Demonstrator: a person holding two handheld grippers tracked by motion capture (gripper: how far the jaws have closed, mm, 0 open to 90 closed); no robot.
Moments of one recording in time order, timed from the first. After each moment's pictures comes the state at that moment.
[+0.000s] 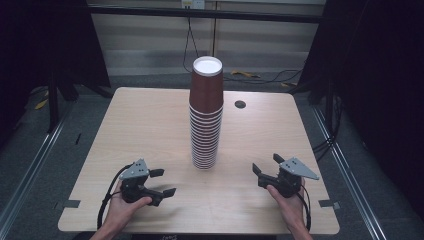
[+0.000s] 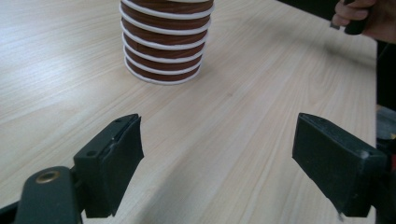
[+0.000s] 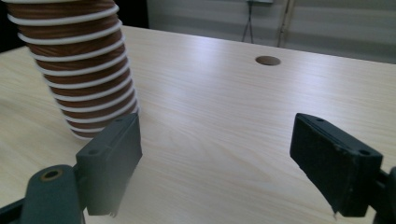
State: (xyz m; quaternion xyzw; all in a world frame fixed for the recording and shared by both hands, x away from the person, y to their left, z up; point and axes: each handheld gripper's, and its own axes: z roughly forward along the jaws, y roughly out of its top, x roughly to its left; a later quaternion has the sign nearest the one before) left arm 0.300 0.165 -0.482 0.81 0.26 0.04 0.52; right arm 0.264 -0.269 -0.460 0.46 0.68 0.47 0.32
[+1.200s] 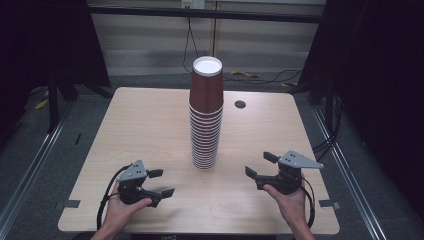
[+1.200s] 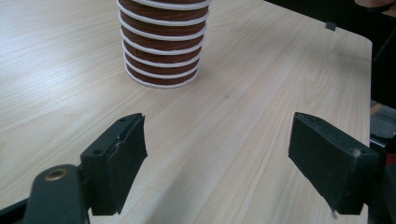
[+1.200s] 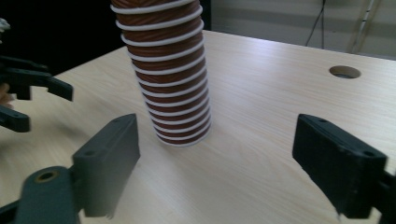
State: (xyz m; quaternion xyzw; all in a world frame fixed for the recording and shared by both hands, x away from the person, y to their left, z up) left arm 0.295 0.168 -0.478 0.82 0.25 0.05 0.52; right arm 0.260 -0.256 -0.416 0.41 0.72 0.51 0.22
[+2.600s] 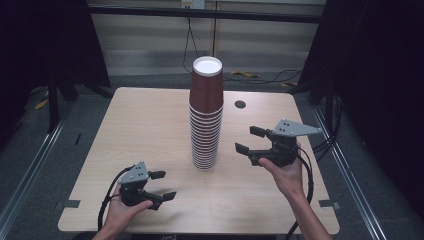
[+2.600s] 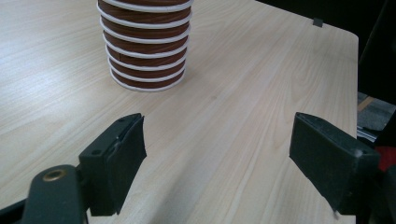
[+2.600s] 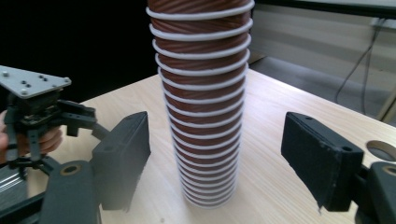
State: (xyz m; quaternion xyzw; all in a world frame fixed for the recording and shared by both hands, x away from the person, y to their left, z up) left arm 0.292 0.164 -0.478 0.82 0.23 0.04 0.52; right arm 0.298 -0.229 -0.338 0.32 0.76 0.54 0.19
